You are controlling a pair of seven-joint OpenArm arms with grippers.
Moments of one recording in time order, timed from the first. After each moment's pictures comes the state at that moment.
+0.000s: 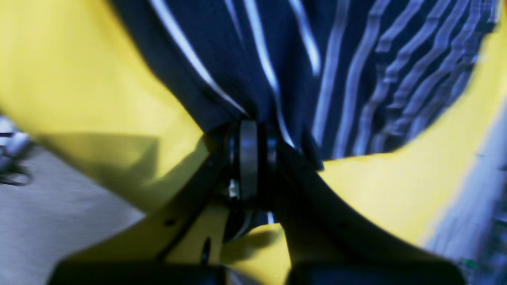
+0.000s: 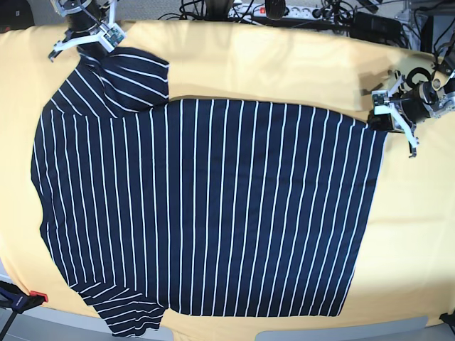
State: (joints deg) left arm 15.2 -66.3 20.3 93.0 18.4 -22.4 -9.6; right arm -52.6 30.8 -4.8 122.7 -24.8 6.3 -30.8
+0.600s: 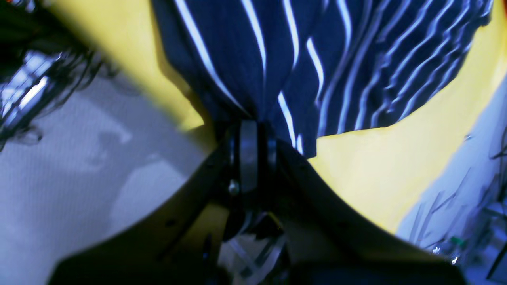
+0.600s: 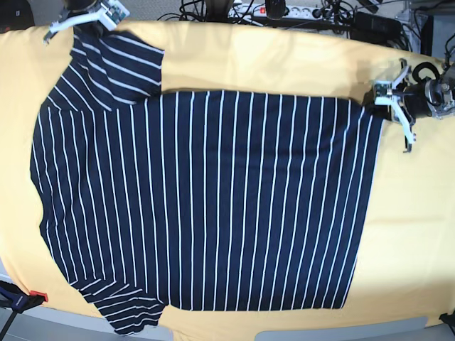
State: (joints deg) left arm 16.2 -74.0 20.4 100.9 12.2 -36.9 -9.2; right arm -65.1 31.2 -4.8 131.6 -28.2 6.8 -37.6
